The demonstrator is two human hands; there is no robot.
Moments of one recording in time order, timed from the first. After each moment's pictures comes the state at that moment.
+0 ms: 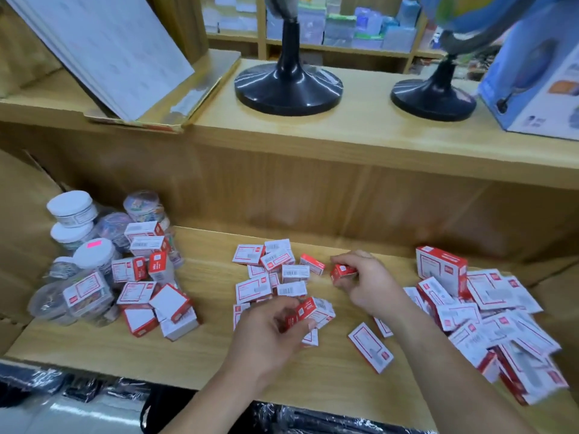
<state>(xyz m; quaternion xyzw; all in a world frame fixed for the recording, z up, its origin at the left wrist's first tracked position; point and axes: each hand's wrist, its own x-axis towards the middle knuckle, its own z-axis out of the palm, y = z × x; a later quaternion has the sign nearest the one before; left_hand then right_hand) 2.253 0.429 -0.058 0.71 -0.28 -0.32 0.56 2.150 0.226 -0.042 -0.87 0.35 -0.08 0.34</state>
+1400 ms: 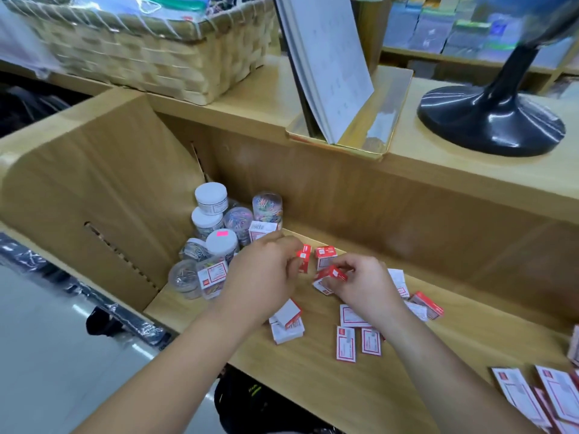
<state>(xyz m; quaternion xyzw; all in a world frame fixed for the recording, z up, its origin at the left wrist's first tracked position) 2.429 0.499 0.022 0.87 -0.42 0.04 0.25 2.324 0.331 -0.015 -0.87 0.27 -0.09 0.40</state>
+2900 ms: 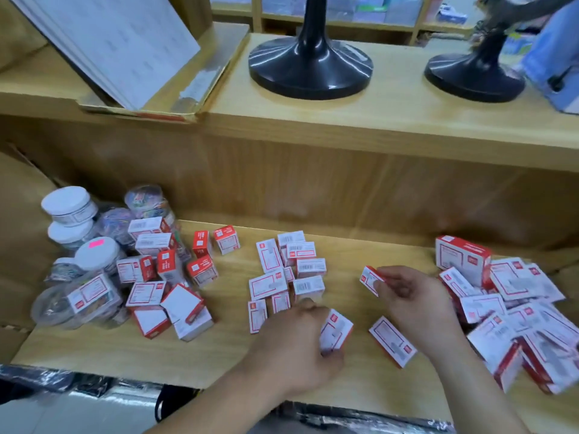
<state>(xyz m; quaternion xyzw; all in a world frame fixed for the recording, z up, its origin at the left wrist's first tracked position) 2.266 0.429 -0.034 0.78 -0.57 -0.21 0.18 2.117 0.269 -0.027 -0.74 0.48 -0.22 0.42</state>
